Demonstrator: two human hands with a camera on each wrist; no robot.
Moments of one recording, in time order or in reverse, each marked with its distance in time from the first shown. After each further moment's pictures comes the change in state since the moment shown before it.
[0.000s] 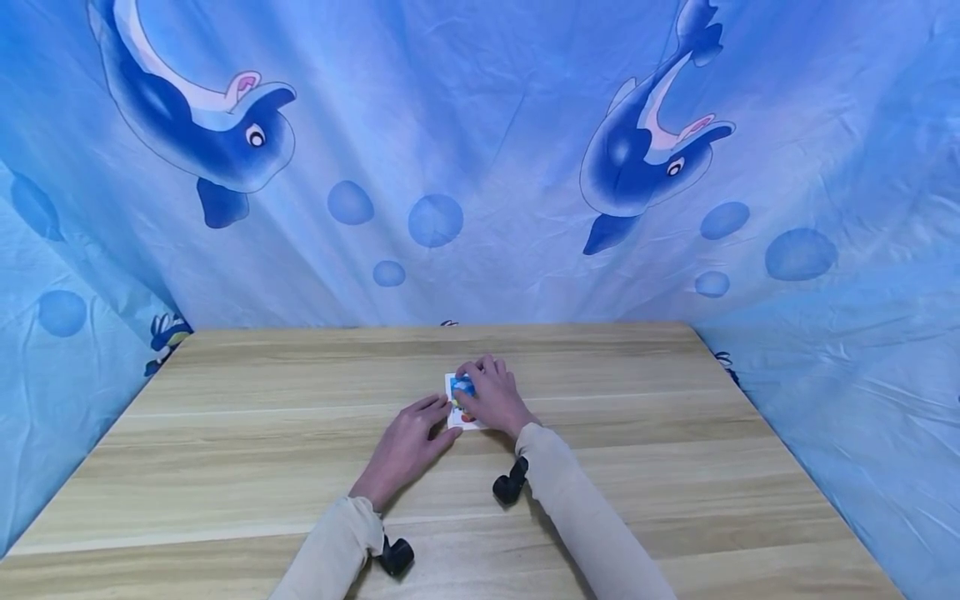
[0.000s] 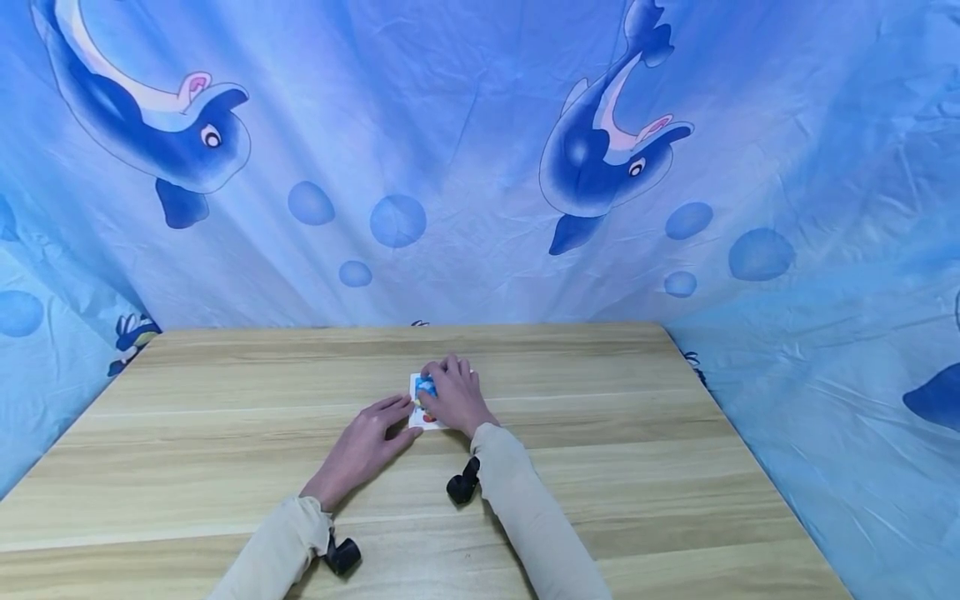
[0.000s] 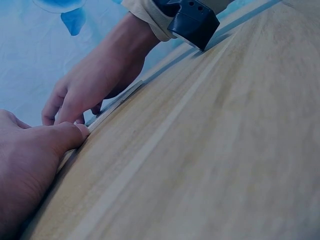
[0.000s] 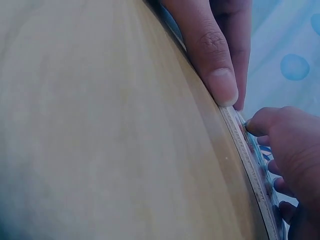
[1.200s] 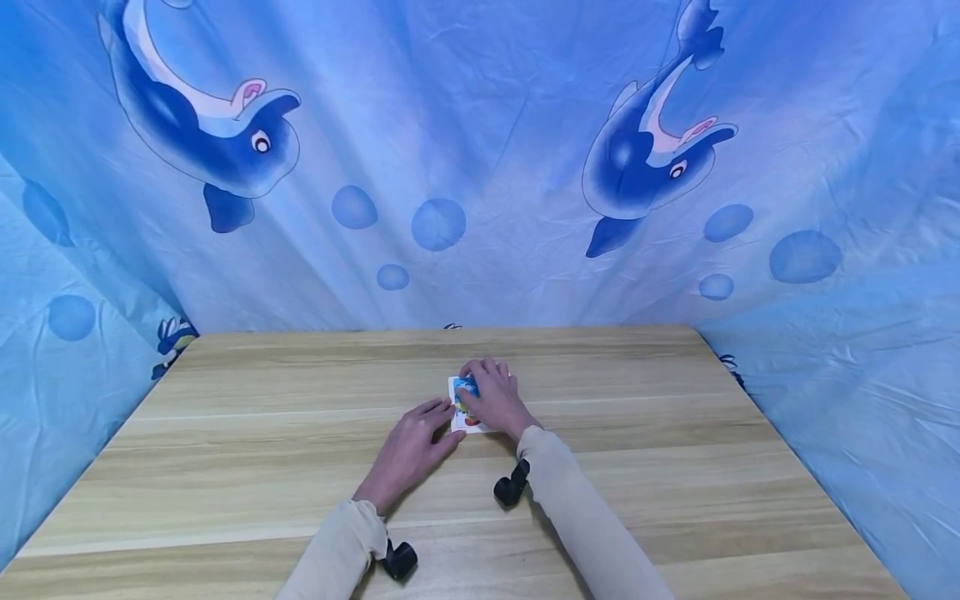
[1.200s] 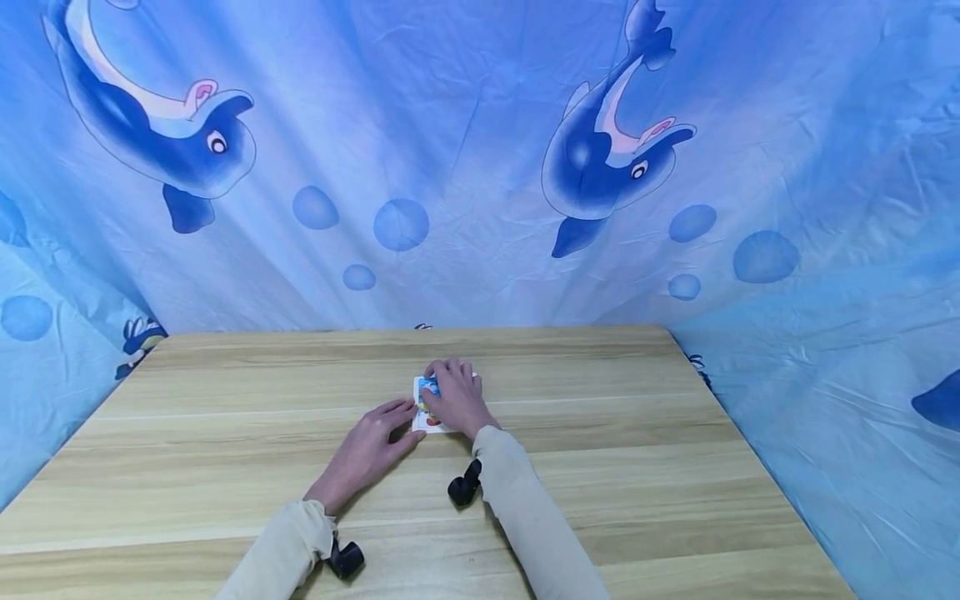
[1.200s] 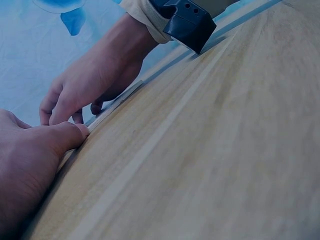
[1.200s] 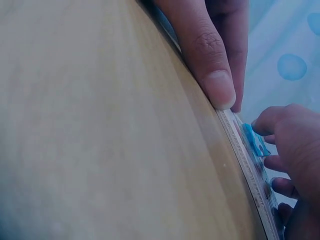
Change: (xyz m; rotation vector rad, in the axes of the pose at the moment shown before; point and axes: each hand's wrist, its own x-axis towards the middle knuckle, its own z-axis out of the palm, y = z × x) left_hand -0.002 0.001 0.001 -0.008 -0.013 -0.018; right_hand 0.001 -0.003 0.001 0.092 0.020 0.045
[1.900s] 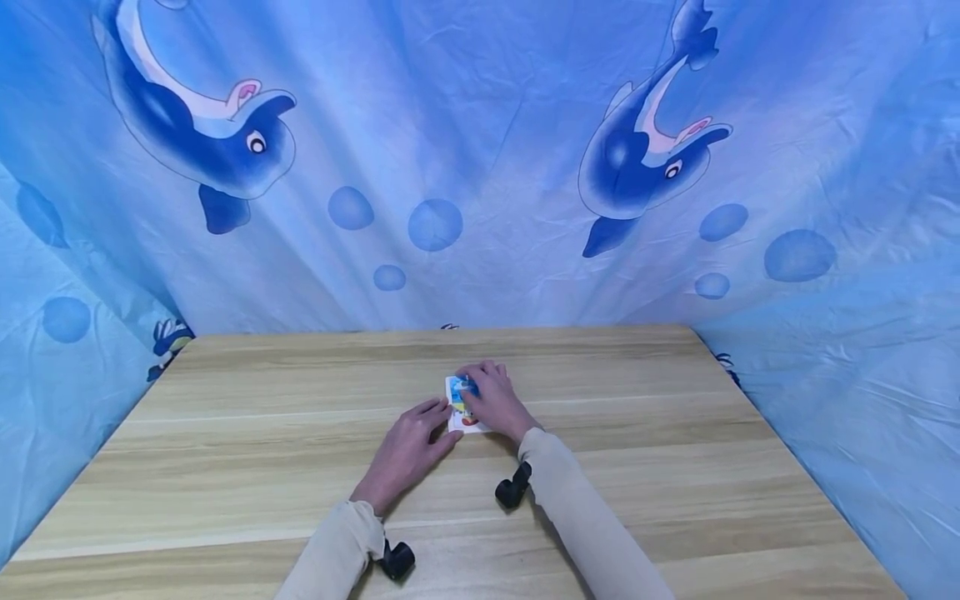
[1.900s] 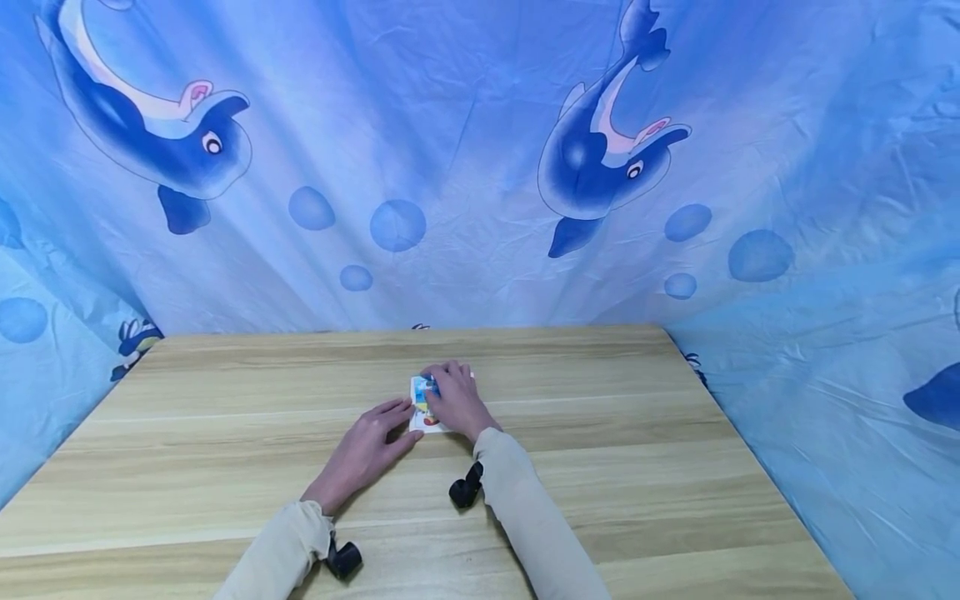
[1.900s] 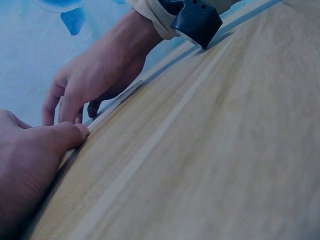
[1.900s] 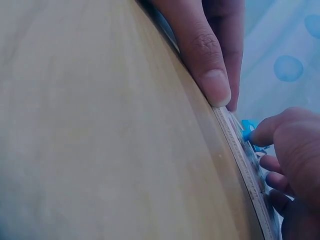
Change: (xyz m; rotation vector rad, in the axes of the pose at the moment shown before) left_hand 0.000 0.000 -0.001 0.004 0.011 0.006; right_hand -0.004 0.003 -0.003 0.047 -0.005 -0.048
